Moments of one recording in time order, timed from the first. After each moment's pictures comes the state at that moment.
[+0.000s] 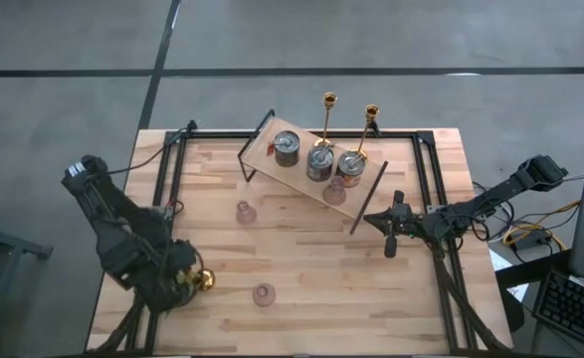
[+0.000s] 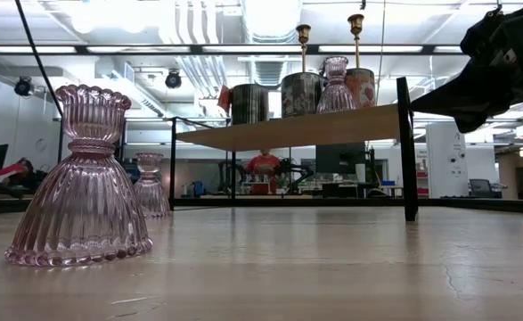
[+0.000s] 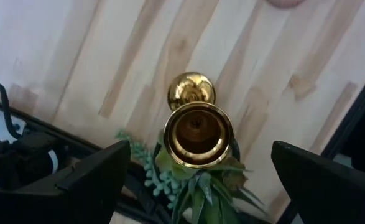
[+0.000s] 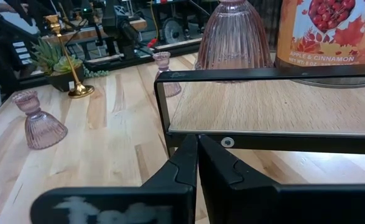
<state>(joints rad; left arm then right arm) -0.89 1.29 1.31 -1.47 -0.15 -1.35 0.43 0.69 0.07 0.37 0.68 0.32</state>
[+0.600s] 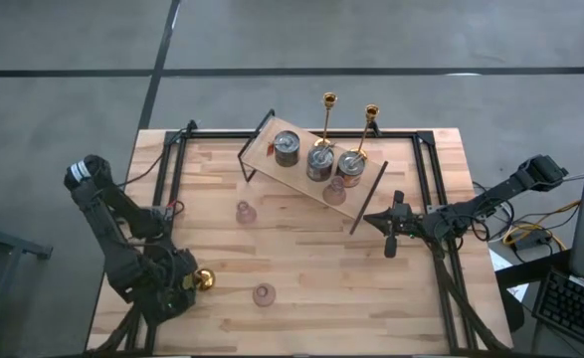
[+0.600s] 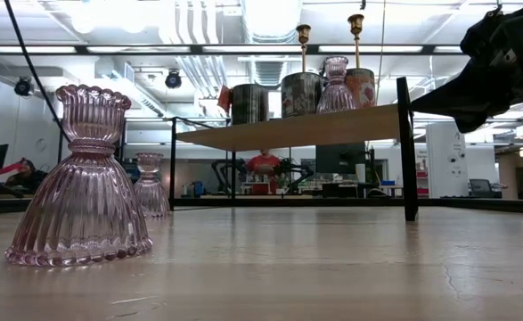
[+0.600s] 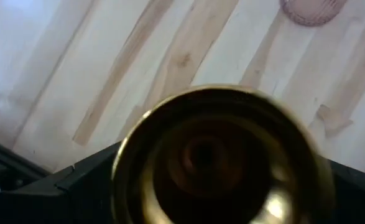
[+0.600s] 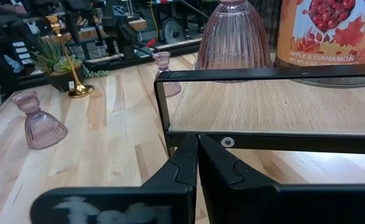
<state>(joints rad) -1.03 1.29 1.02 -1.20 -0.33 -1.55 0.43 0.69 0.07 0.37 0.68 0.32</state>
